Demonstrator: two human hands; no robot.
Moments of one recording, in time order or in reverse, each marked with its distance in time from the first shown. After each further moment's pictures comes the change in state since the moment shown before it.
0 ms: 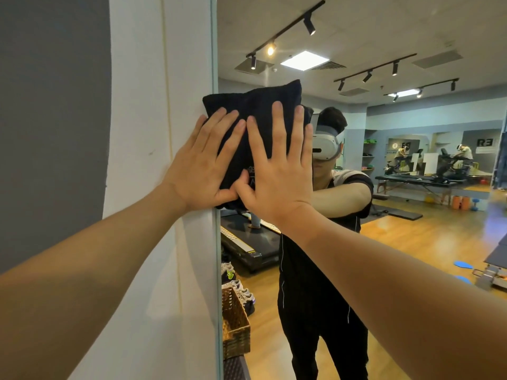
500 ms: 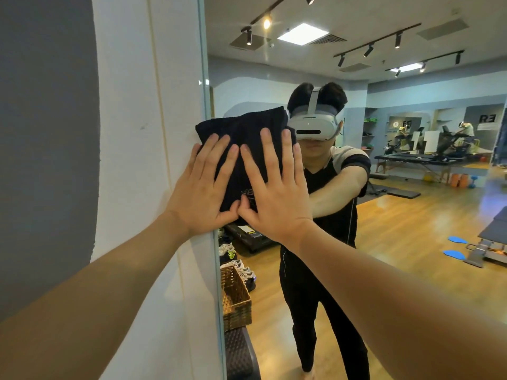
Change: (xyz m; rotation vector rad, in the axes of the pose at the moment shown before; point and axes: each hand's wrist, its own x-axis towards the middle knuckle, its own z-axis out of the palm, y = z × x) left_hand -0.068 0.058 0.013 -0.054 -0.071 -0.074; right_hand -0.078 0.005 0.007 0.016 -0.073 -0.116
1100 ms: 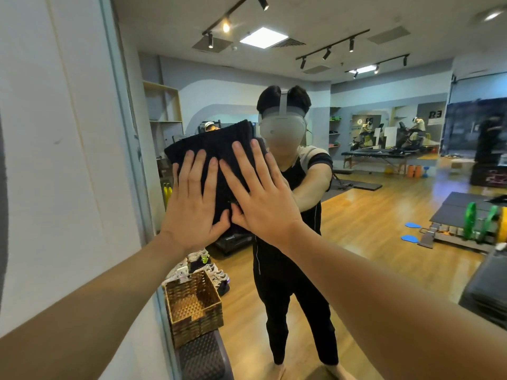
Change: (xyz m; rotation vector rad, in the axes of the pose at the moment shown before) left_hand 0.045 0.115 0.013 -0.048 -0.003 -0.124; right_hand -0.046 0.104 -0.045 -0.077 -0.083 -0.128
